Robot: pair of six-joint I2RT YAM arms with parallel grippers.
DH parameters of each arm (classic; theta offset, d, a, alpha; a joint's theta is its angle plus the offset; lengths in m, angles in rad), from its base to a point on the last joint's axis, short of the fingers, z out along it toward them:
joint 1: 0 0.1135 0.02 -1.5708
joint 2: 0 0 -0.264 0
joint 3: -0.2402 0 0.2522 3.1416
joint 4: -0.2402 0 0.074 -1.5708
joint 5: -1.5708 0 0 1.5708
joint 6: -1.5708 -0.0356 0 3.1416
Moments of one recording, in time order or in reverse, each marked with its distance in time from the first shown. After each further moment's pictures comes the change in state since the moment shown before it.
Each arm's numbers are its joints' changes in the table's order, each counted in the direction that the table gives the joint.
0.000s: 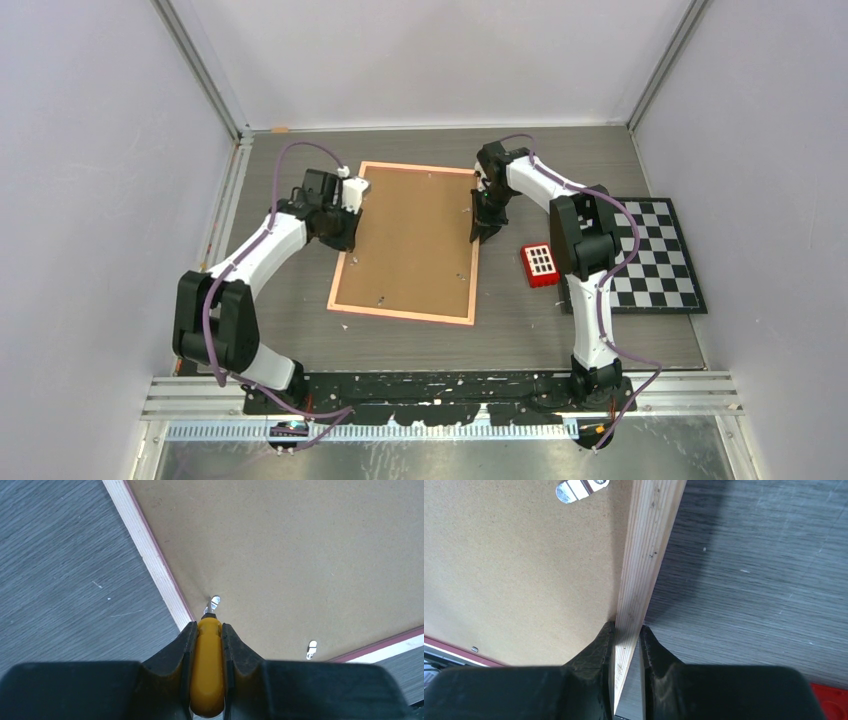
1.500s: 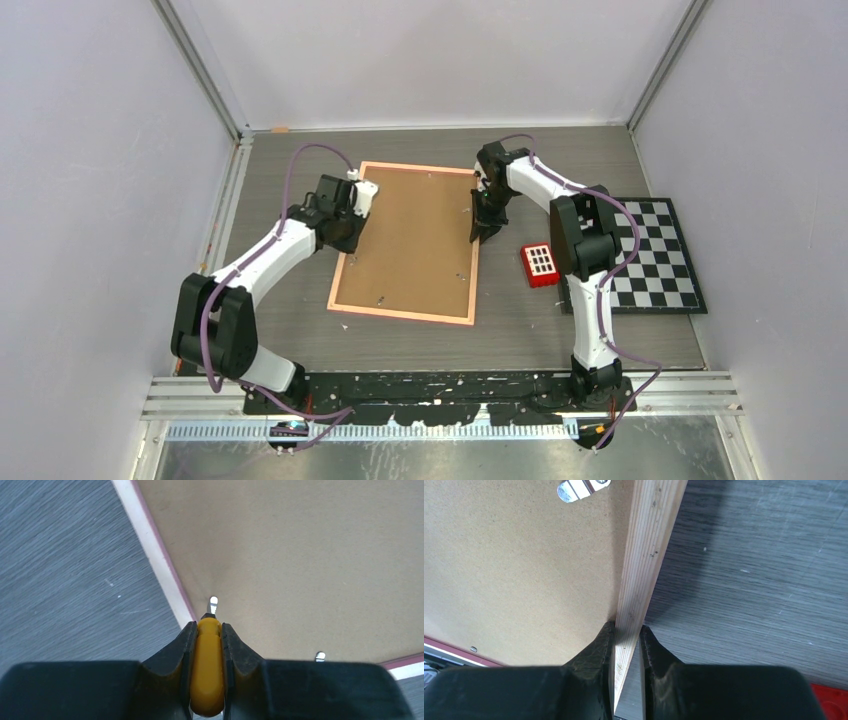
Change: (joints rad) left arm -0.086 -0.031 0.041 0.047 0.163 0.033; right arm 0.000 -0.005 0.006 0.006 -0.002 0.003
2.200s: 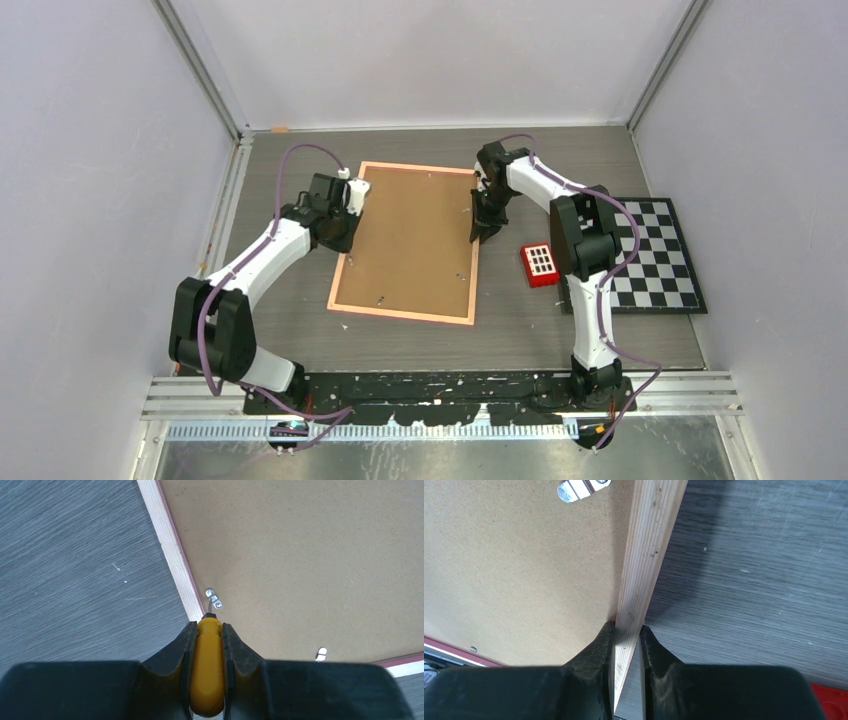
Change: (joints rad) left arm 0.031 -0.019 -0.004 -0.030 -0.012 0.028; right arm 0.000 0.000 0.000 0.000 0.000 0.000
